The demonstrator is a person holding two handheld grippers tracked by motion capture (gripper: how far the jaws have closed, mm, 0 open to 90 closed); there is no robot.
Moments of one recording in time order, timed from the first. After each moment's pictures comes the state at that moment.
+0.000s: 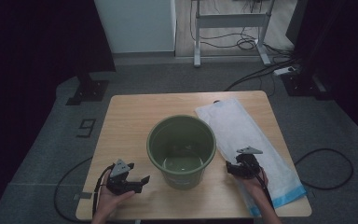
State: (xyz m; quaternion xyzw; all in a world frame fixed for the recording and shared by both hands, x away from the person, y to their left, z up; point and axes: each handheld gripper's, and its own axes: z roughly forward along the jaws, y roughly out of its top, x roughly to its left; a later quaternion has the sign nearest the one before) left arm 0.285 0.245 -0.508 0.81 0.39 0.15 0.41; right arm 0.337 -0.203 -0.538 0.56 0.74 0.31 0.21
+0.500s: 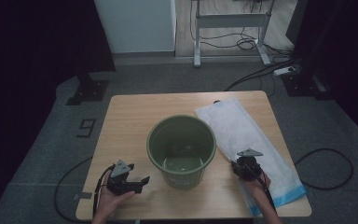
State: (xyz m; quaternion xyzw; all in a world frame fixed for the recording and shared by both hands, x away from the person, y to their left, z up) left arm 0.285 0.245 -0.512 0.81 0.40 0.15 0.40; right arm 0.333 -0.207 -0.542 0.53 0.76 0.31 0.22
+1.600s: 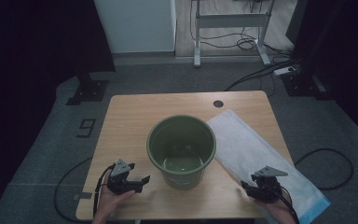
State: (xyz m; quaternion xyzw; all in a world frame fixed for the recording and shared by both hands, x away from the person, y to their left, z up) left arm 0.287 0.245 -0.510 0.81 0.40 0.15 0.41; right arm 0.260 -0.249 -0.525 0.50 0.78 0.35 0.18
